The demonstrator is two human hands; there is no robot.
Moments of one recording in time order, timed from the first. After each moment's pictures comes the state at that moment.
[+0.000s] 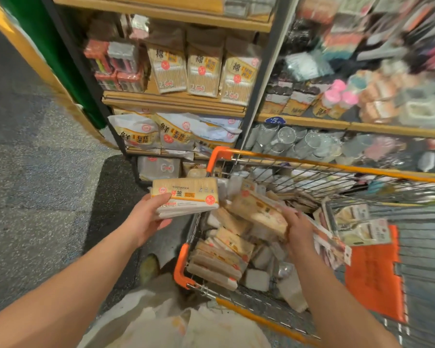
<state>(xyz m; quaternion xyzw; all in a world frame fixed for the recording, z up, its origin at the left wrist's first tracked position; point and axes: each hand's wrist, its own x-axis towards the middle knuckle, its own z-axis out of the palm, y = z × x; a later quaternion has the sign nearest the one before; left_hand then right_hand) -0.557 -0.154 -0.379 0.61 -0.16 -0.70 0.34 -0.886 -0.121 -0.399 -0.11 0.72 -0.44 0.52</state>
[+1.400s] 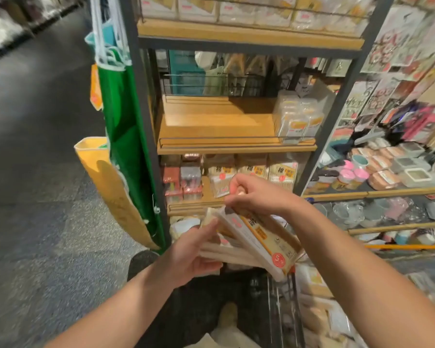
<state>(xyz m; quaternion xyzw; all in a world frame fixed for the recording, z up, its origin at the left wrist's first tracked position) -0.394 -0.307 -0.228 0.45 -0.30 -0.79 0.27 -0.584 -0.363 -0.162 -0.67 0.58 -0.16 0.44</state>
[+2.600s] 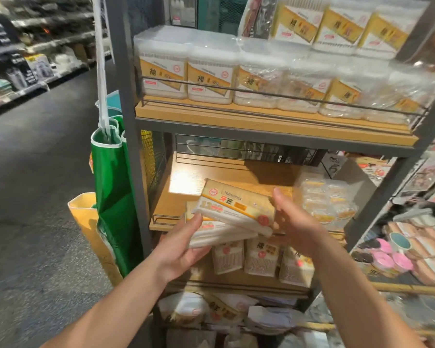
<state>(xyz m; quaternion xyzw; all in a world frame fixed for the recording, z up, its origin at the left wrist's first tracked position) -0.416 -0.503 -0.196 0.42 -0.26 -0.76 0.43 -0.662 -0.527 -0.143 -0.43 0.57 -0.32 0.62</state>
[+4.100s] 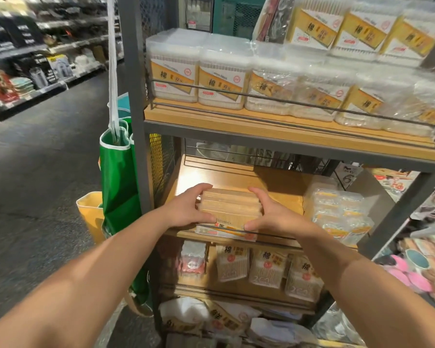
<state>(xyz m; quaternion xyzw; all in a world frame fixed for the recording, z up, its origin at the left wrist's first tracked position) -0.390 -0.606 -0.195 0.54 -0.71 -0.42 0.19 -0.656 -0.614 -0.187 -0.70 0.53 -0.12 0.46</state>
